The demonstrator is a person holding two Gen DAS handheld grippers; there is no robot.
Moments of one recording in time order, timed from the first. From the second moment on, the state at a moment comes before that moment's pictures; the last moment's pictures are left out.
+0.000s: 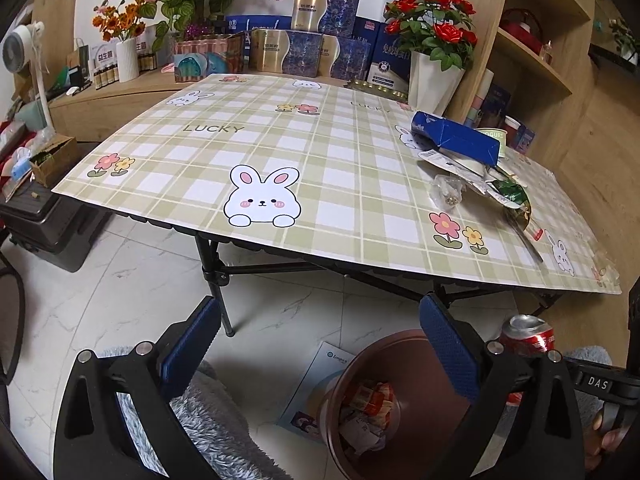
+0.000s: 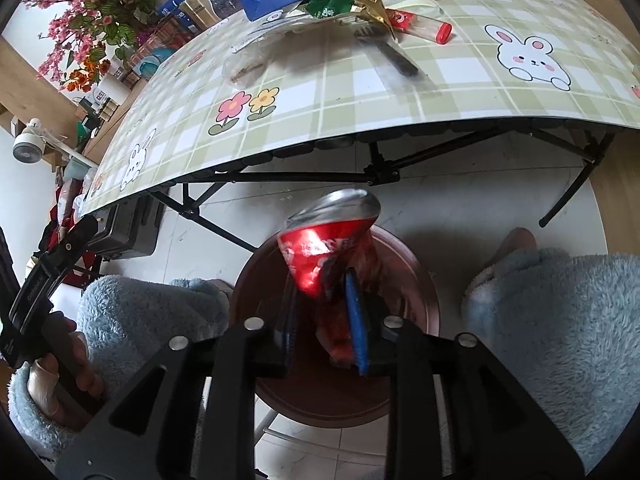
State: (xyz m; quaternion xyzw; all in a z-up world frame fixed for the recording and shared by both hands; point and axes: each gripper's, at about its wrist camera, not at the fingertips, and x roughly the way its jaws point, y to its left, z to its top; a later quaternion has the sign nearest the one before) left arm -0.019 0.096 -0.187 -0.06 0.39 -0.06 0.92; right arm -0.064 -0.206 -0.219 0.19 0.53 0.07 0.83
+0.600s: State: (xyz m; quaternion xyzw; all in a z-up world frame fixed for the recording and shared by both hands) left arm -0.018 0.094 -0.189 -0.05 0.39 -0.06 0.92; right arm -0.064 -0.206 -0.204 0.15 0.49 0.03 0.86
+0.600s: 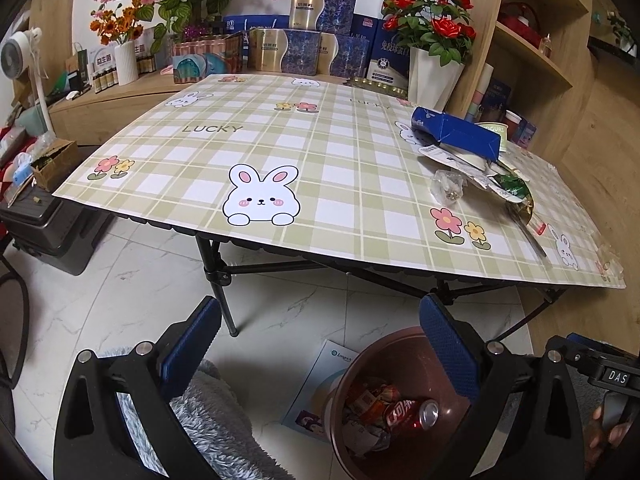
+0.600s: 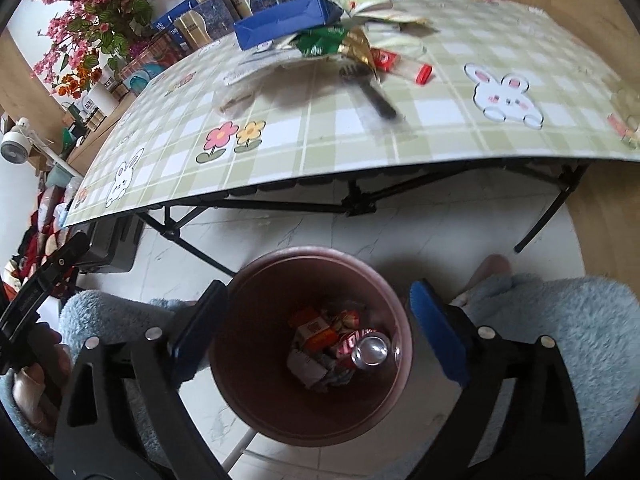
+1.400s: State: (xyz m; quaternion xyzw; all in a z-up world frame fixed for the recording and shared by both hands) left arm 0.026 0.071 -0.156 -0.08 0.40 -0.13 0.90; right arm -0.020 -0.235 -0.166 0.06 0.43 -0.03 0.90
